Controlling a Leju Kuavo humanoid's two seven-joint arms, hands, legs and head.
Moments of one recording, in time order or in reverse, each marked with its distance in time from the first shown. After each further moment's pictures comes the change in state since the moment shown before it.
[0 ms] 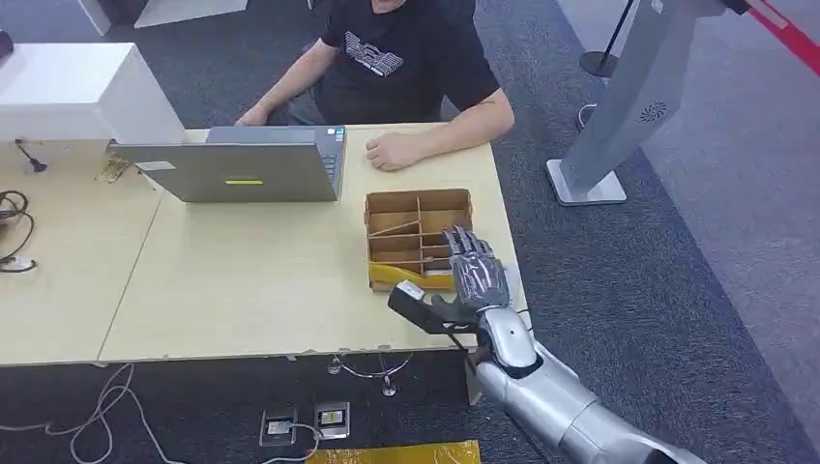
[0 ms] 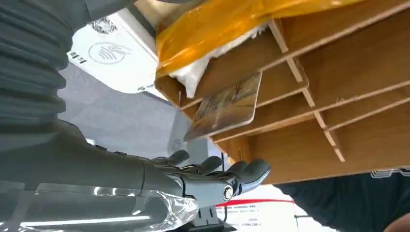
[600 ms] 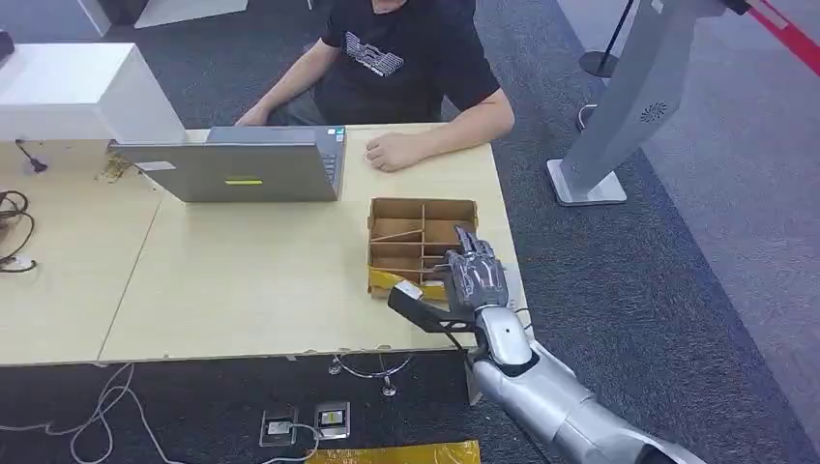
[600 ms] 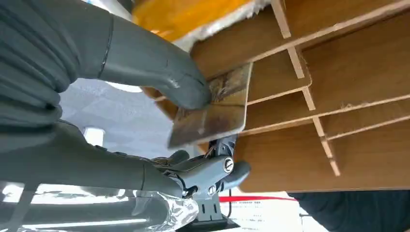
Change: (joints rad) left arm 0.001 0.000 -0.002 0.000 0.002 0.023 -0.031; right arm -0.015 0.022 -0.002 0.066 0.042 0.014 0.021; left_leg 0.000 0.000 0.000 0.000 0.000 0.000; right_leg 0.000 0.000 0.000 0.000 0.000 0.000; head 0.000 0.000
